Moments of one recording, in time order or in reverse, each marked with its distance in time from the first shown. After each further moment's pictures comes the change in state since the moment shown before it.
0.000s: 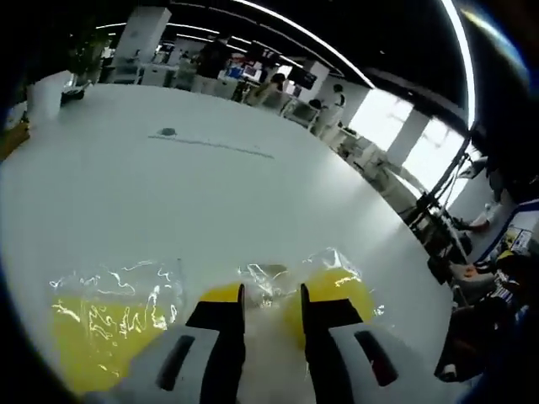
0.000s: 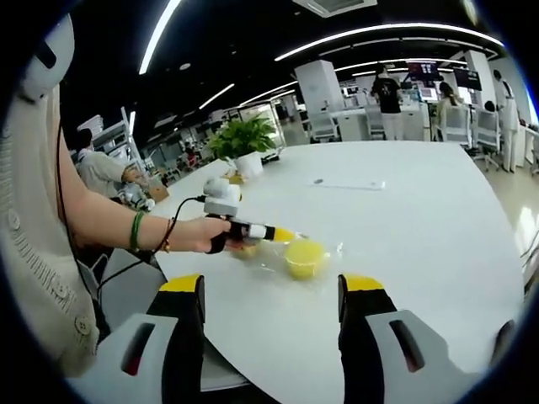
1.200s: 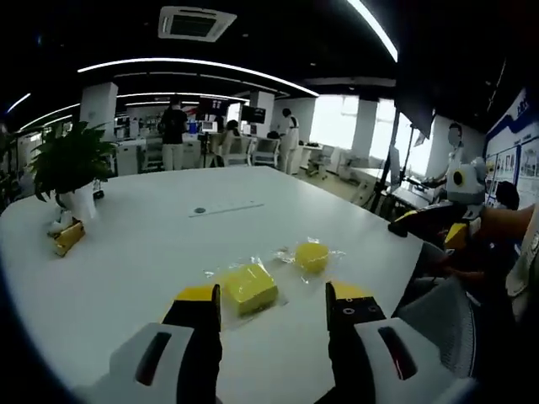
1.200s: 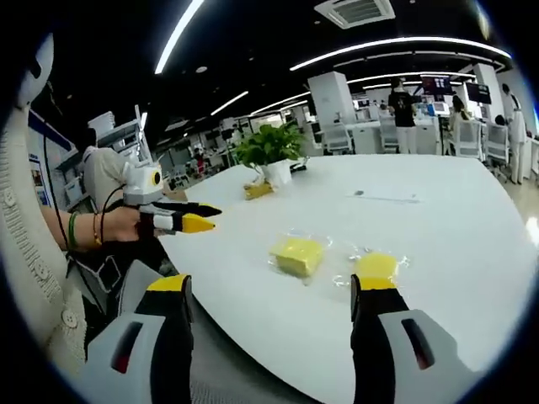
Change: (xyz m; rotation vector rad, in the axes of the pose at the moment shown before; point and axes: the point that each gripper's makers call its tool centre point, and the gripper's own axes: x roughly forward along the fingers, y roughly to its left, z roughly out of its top) left arm -0.286 0.053 0.004 0.242 -0.206 -0.061; right arm 0.060 0.129 0.010 0.022 -0.095 0.040
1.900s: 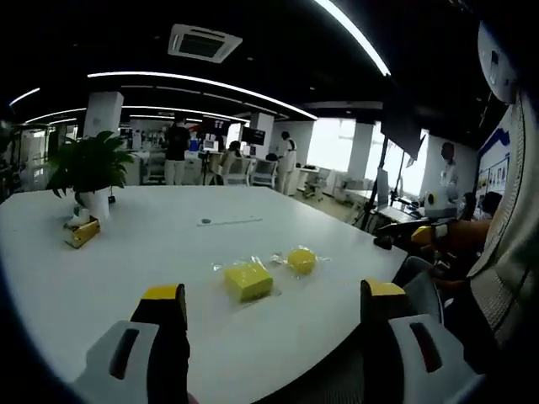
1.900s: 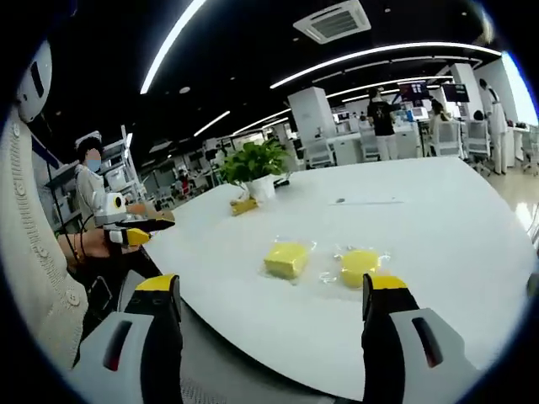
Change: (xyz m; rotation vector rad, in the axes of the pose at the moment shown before) left arm -0.070 -0.010 -0.002 -0.029 -0.112 -0.031; right arm -0.045 -0.015 -0.008 0.009 -0.094 -0.097
